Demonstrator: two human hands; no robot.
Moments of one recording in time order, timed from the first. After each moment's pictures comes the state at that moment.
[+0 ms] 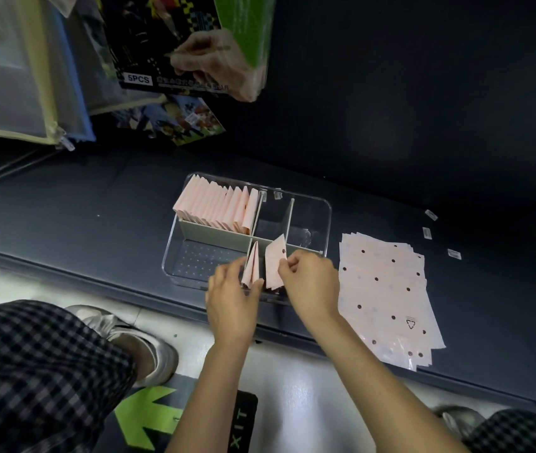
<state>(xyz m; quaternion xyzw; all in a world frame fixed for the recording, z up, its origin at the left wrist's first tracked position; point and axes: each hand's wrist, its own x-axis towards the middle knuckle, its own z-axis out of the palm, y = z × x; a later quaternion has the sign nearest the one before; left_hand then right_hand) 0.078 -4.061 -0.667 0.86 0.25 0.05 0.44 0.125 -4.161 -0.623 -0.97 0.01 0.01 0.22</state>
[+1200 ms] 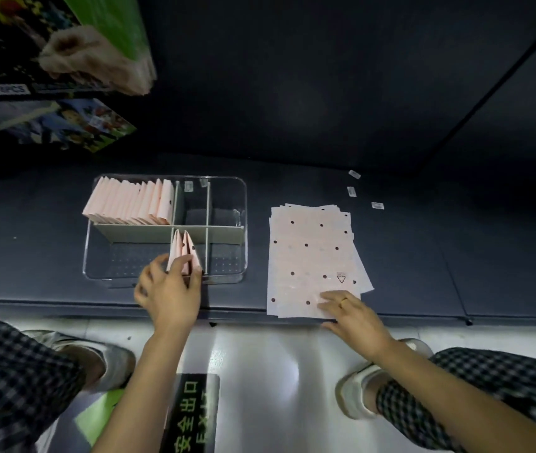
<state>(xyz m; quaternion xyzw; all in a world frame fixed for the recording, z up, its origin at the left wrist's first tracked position) 0.069 -4.087 -0.663 0.93 0.22 0.03 0.29 0.037 -4.398 -0.681 -0.97 -0.21 0.06 0.06</state>
